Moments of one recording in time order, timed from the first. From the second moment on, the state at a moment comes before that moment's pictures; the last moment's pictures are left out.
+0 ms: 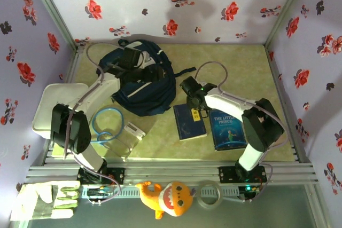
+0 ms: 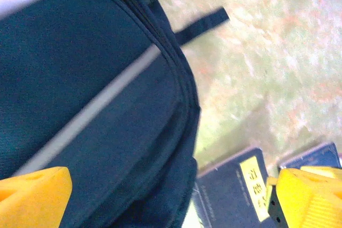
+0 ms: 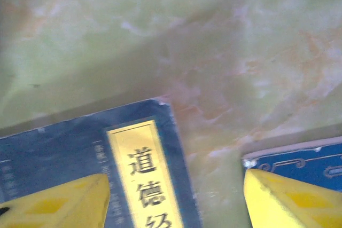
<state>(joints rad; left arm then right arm) -0.48 1.66 1.39 -0.56 0.22 -0.47 0.68 1.68 1.13 -0.70 0.28 0.67</state>
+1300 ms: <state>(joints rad) -0.74 2.03 1.51 -0.57 0.37 -0.63 0.50 1.63 0.96 -0.59 0.11 0.77</state>
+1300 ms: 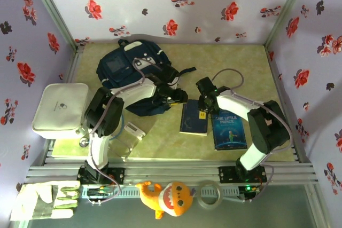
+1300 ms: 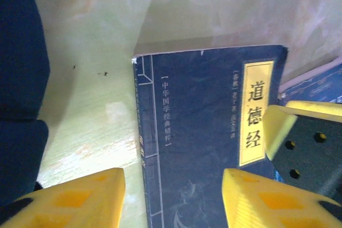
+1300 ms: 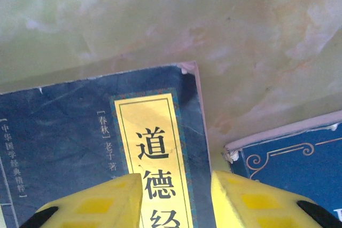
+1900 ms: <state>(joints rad) -0.74 2.17 1.59 -0.60 0.42 -0.62 0.49 1.66 0.93 -0.53 0.08 0.80</state>
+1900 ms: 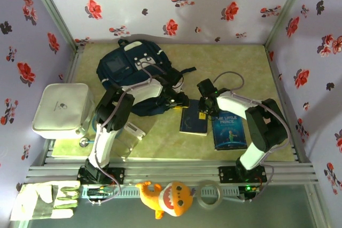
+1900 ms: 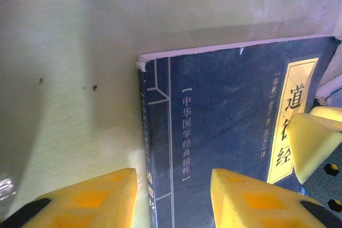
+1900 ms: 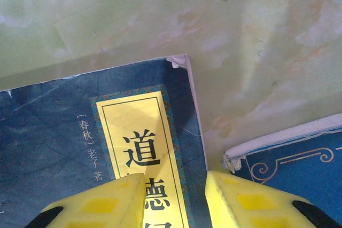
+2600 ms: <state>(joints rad) -0.74 2.20 1.63 -0.62 0.50 -0.62 0.48 1.65 0.90 -0.49 0.06 0.82</state>
